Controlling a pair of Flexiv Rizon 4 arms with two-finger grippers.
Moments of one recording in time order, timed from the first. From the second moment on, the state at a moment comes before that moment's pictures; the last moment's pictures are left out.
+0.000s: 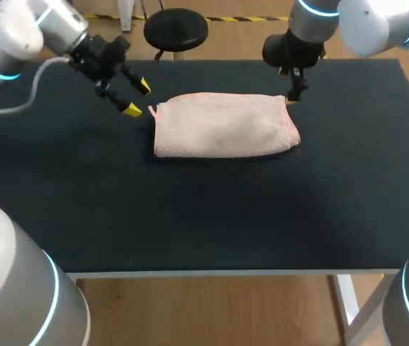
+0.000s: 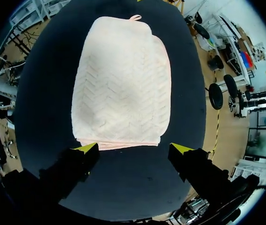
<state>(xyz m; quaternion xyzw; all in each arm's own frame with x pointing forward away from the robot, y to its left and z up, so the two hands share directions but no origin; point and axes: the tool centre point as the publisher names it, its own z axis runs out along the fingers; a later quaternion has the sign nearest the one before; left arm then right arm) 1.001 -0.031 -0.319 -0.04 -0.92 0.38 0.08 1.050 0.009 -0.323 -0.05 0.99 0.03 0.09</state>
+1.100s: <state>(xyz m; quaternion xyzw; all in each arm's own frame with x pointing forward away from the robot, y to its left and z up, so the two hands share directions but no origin) 0.992 -0.030 -0.319 -0.01 -0.92 0.40 0.01 1.067 -0.025 -0.314 0.08 0.98 0.16 0.03</state>
